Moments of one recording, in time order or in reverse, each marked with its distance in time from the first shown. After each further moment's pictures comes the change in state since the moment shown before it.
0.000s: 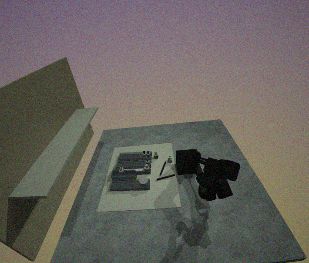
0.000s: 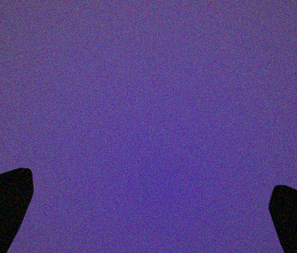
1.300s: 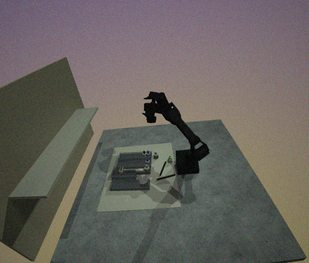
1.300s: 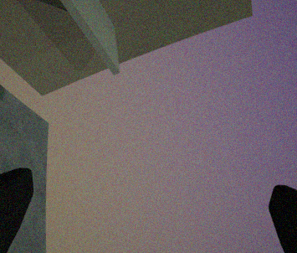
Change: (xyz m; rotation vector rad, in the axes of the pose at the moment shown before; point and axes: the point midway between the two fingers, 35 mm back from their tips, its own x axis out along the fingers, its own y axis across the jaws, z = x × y) arm -0.114 0.501 -0.251 0.699 0.786 1.415
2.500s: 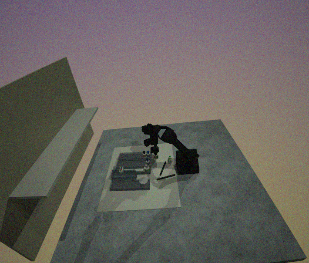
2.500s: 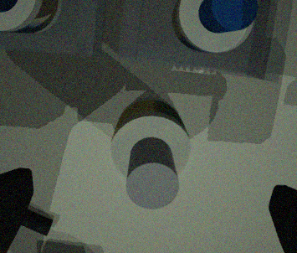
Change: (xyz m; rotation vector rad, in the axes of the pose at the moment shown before) arm 0.091 0.337 -0.230 0.328 0.876 1.157
